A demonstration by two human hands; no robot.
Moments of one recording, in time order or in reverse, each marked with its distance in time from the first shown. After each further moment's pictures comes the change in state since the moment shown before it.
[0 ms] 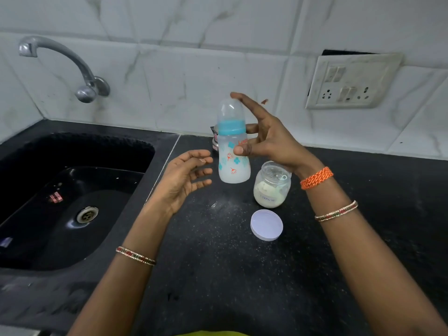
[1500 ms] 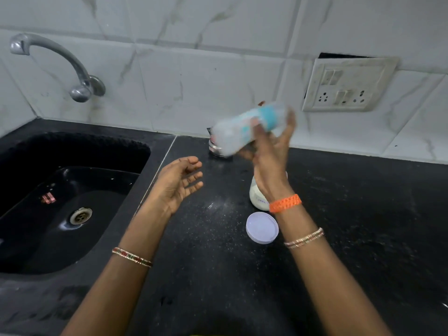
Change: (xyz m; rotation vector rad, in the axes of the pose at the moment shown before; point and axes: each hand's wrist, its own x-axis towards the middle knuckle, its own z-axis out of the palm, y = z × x) left_hand 0.006 -0.004 0.003 -0.109 0.164 -0.137; right_hand 0.002 0.019 0.038 0.604 0.747 -0.140
